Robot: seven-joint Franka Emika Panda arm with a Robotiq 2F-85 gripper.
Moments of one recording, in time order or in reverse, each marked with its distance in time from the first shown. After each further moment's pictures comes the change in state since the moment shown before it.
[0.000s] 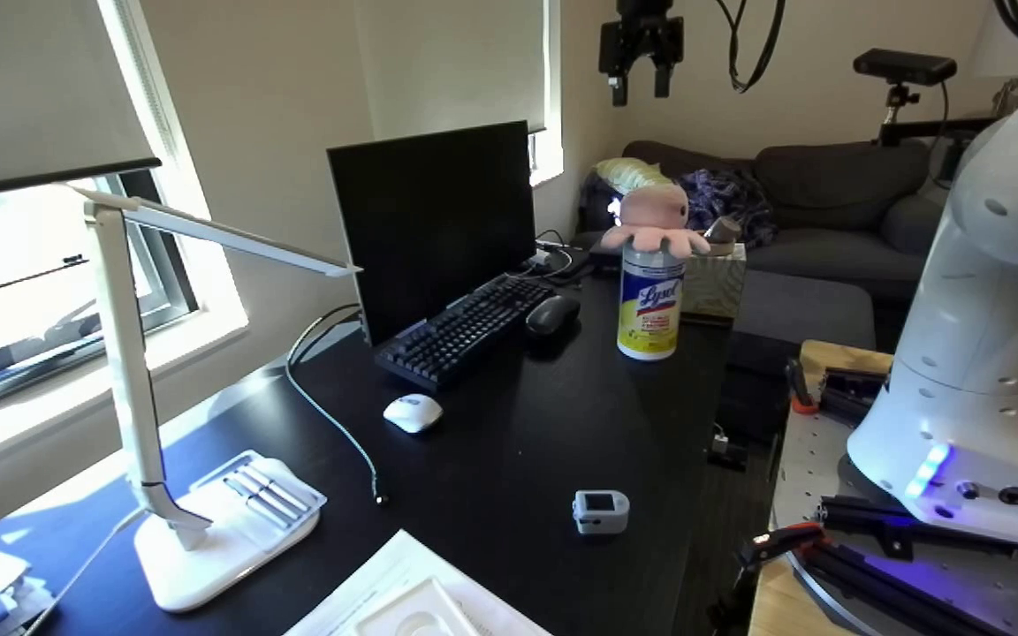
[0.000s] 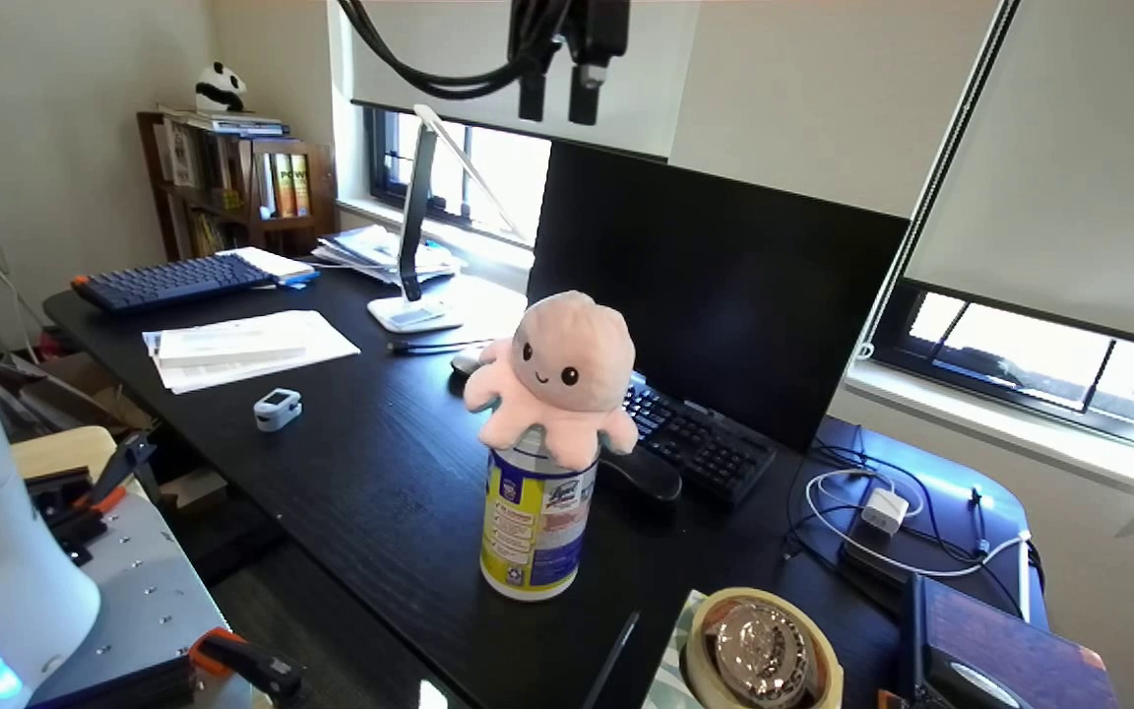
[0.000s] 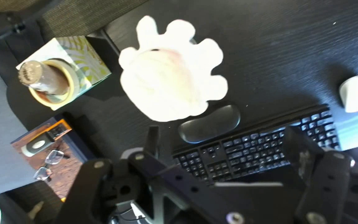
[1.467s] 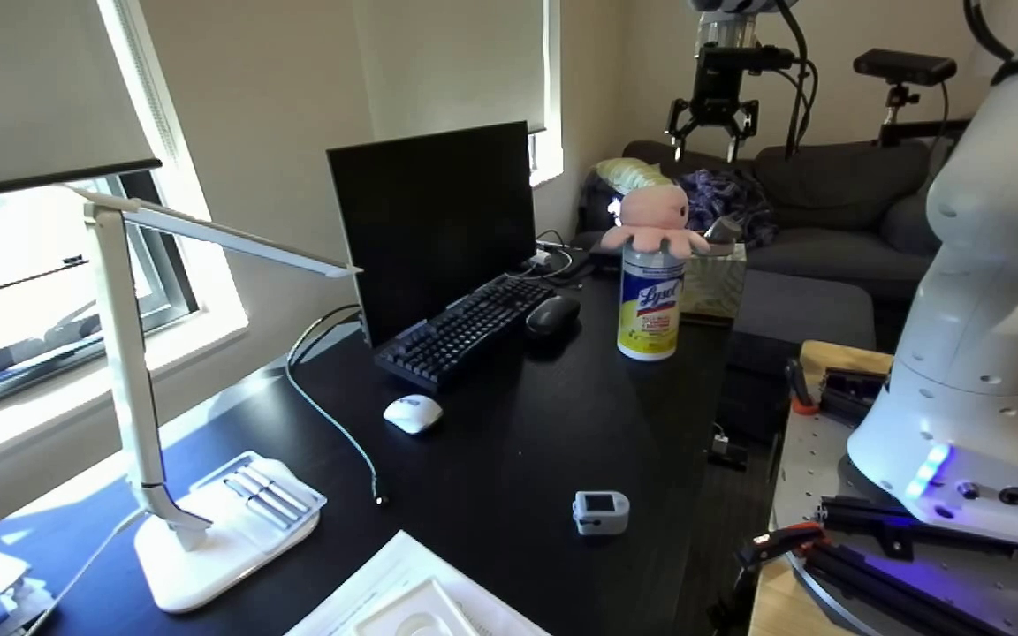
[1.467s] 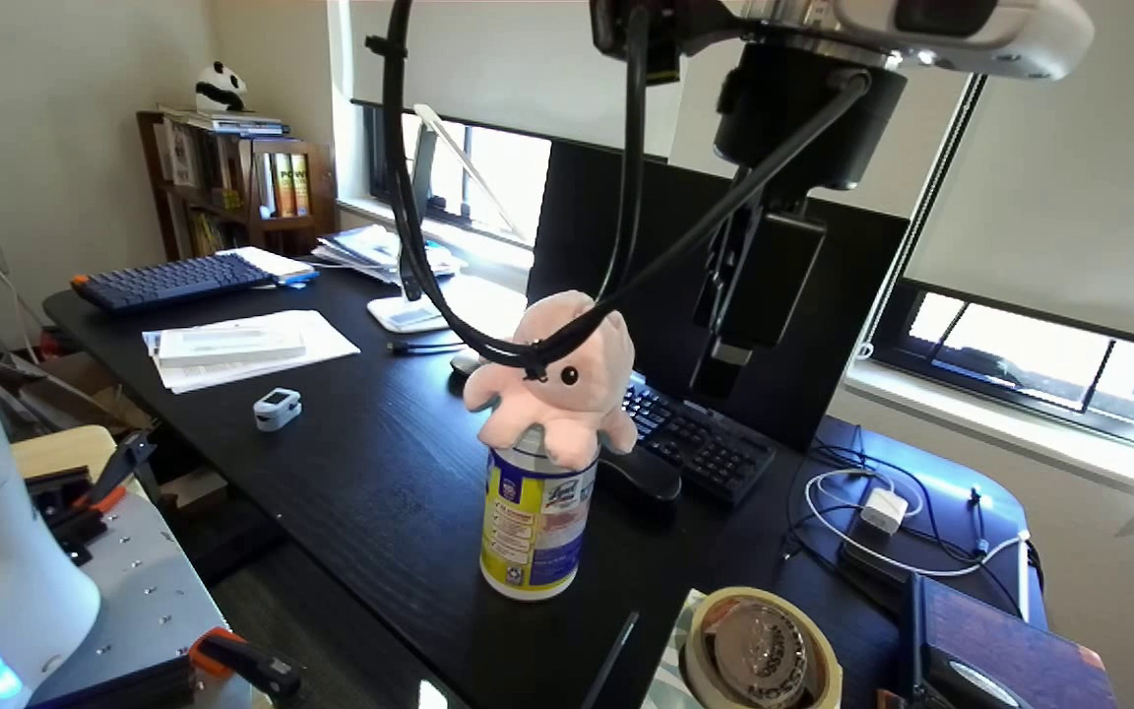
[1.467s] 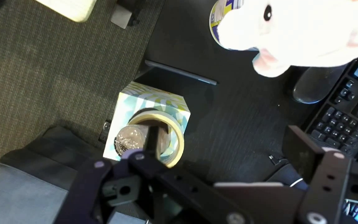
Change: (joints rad) arm -0.237 0.273 -0.274 -0.008 0.148 0.214 0.134
